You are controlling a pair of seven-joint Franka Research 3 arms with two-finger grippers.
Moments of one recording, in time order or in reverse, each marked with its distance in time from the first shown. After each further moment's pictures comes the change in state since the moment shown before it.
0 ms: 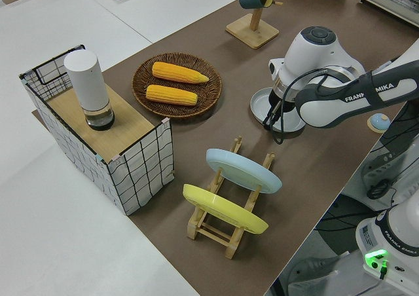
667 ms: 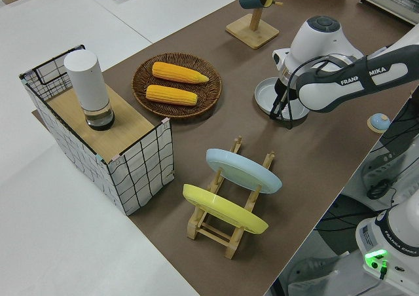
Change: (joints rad) left arm -0.003 0.101 -0.207 0.110 0.004 -0.002 -0.370; right arm 0.000 0.000 0.000 0.000 0.000 0.000 0.000
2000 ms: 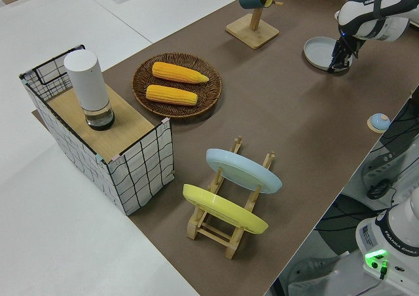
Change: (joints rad) left arm -0.532 0.314 -0.048 0.429 0.291 -0.172 -1.099; right arm 0.000 0.000 0.000 0.000 0.000 0.000 0.000
